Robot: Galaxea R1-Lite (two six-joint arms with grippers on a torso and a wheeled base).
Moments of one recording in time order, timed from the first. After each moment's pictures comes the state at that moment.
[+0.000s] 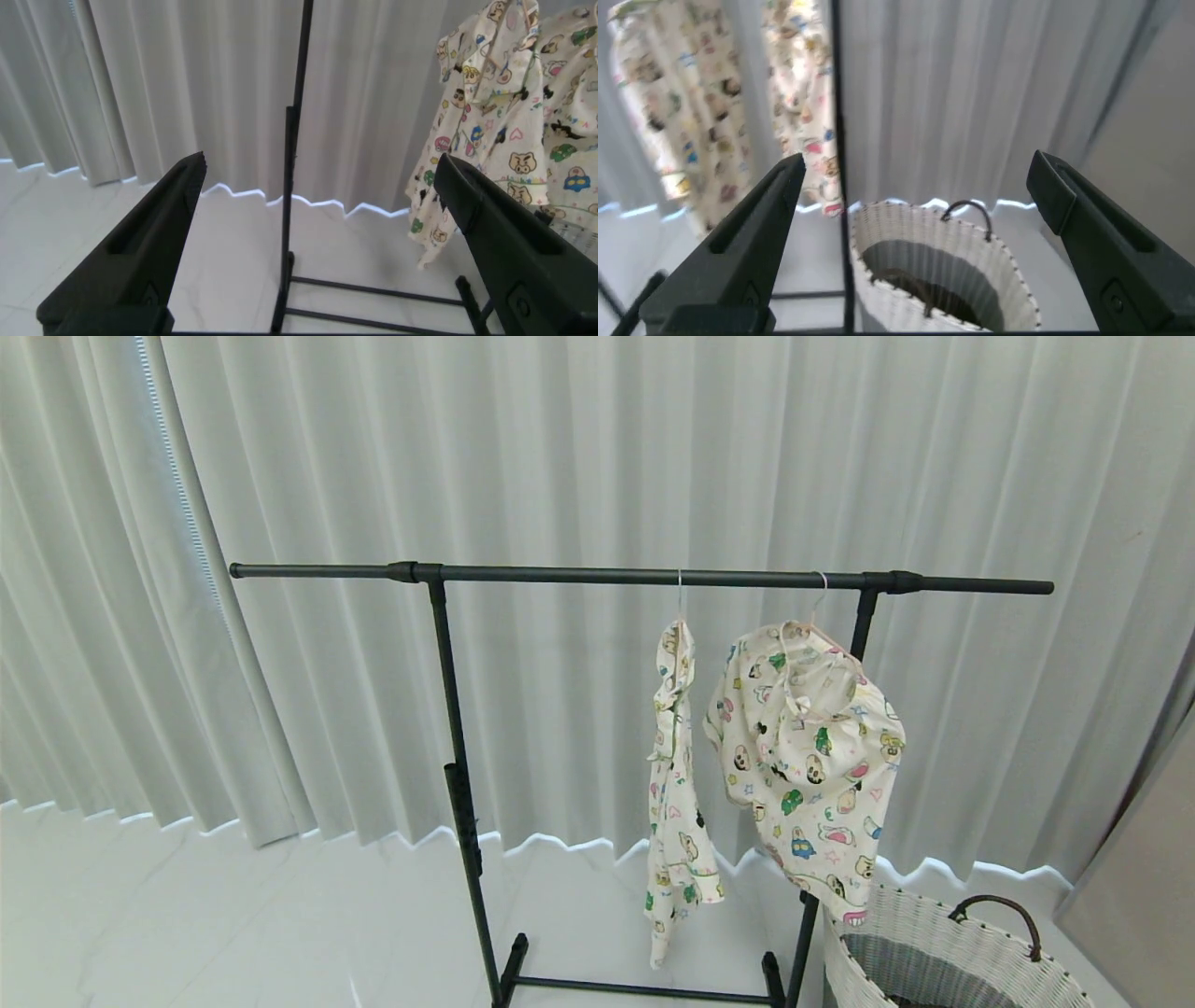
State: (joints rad) left arm 0.00 0.00 0.00 0.02 0.01 -0.02; right arm 0.00 0.00 0.00 -0.01 0.00 -0.02
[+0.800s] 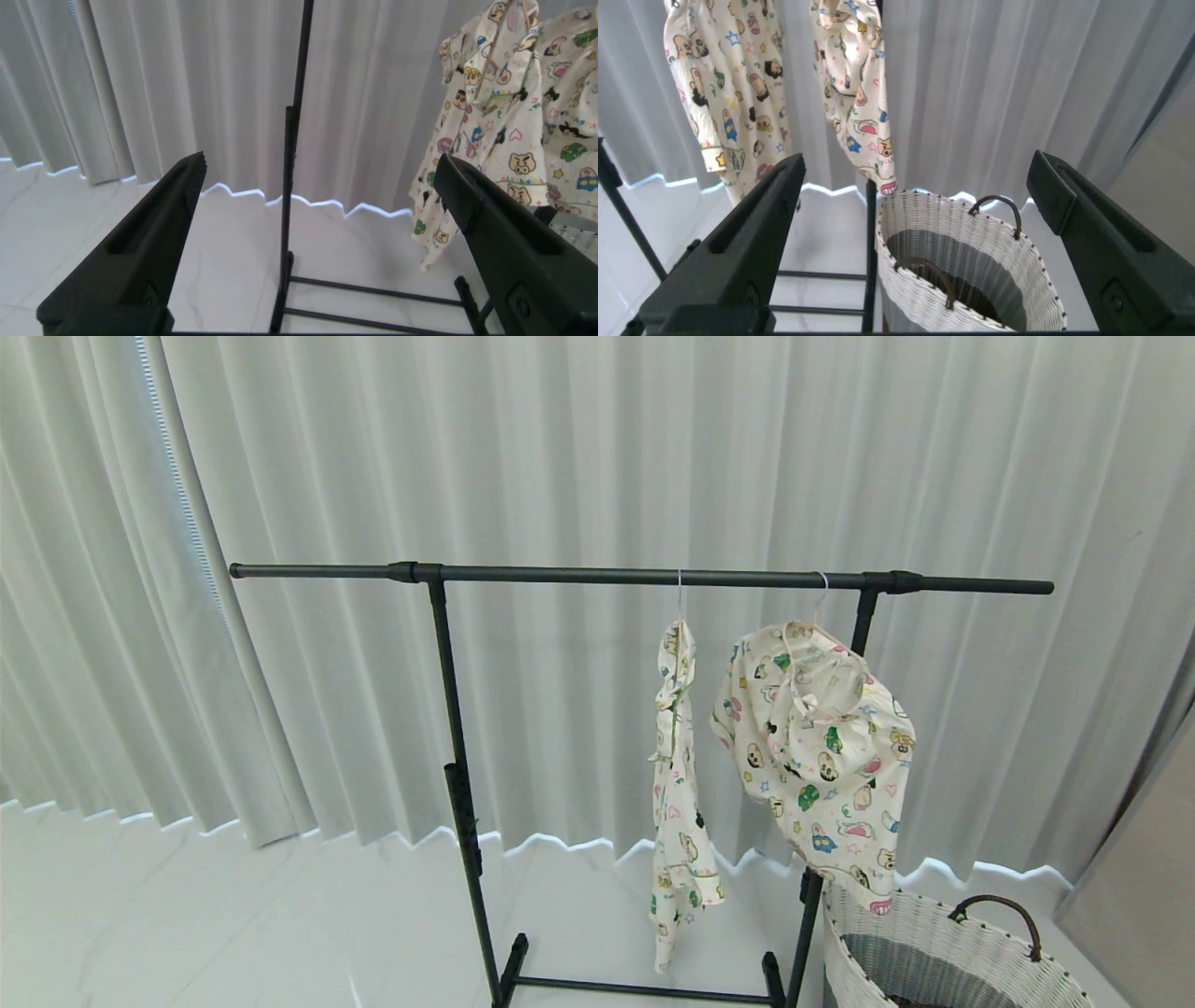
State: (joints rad) left arm 0.00 0.00 0.00 0.02 0.01 -0.02; right arm 0.00 0.00 0.00 0.00 0.04 -0.01
